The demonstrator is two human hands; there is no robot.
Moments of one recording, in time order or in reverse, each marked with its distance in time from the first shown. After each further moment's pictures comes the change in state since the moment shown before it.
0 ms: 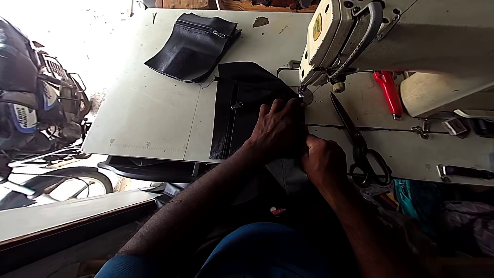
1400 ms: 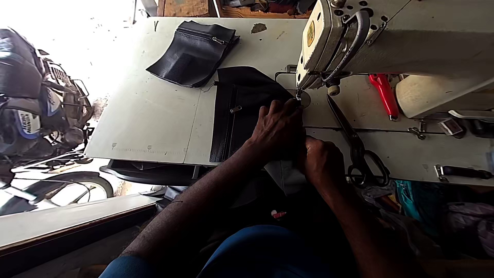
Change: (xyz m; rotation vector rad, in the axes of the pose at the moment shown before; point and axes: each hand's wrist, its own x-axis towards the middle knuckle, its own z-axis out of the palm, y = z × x) left_hand 0.006 0.000 -0.002 -0.034 -0.040 -0.019; right_hand 0.002 0.000 -0.002 0.010 -0.025 0.019
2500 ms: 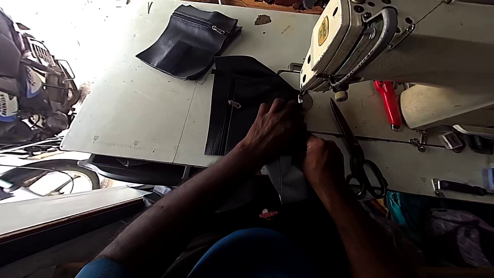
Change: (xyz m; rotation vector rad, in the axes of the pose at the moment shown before) left_hand -0.001 -0.009 -0.002 0.009 0.102 0.114; right_hand 0.021 -0.001 -0.003 -0.039 -0.053 0.016
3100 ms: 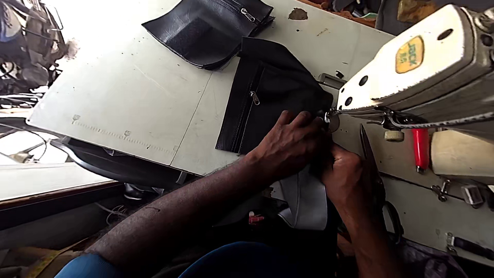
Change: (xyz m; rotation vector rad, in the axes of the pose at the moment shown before) left_hand -0.002 -0.021 0.003 -0.076 0.053 0.046; right_hand 0.039 0.005 0.008 0.066 0.089 -0.107
